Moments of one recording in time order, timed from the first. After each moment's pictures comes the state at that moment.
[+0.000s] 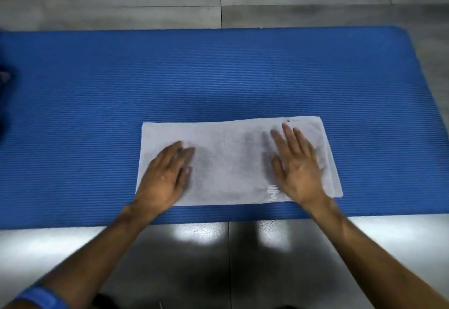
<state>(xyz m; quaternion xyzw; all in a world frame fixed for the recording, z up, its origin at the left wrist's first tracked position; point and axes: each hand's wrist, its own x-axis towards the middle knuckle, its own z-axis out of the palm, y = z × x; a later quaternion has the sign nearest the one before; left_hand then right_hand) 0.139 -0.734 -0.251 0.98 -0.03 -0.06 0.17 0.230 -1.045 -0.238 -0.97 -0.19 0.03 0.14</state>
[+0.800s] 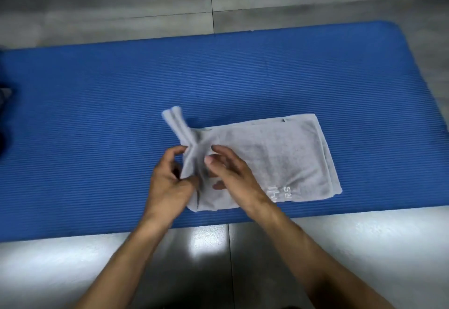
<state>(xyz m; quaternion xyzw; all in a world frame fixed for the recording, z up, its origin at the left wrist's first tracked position) 0.146 -0.807 -0.154 0.75 0.29 -0.02 0.59 0.189 -0.940 -0.181 -0.67 0.03 0.34 0.66</state>
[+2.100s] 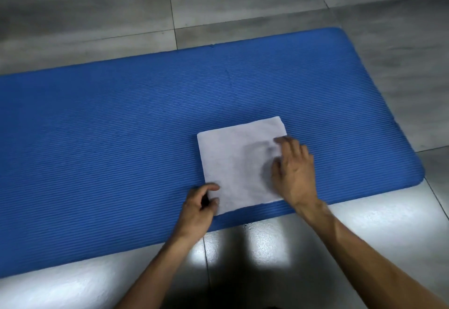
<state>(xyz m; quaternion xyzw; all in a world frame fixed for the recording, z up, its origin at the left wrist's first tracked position) 0.139 -0.884 -0.227 0.81 0.19 -0.19 0.52 0.223 -1.106 -0.220 -0.98 -0.07 -0.07 0.18</state>
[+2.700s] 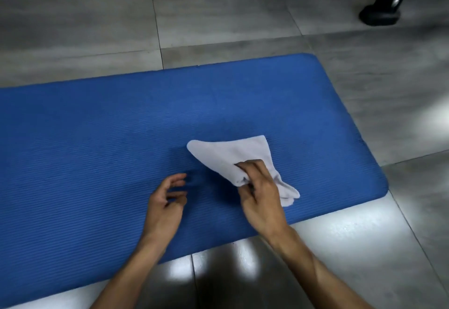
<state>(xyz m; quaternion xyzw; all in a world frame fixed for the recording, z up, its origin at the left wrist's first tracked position) 0.179 -0.863 -0.164 0.73 0.25 -0.06 0.63 0.206 -1.055 -0.155 -0.90 -0.08 -0.01 0.44</state>
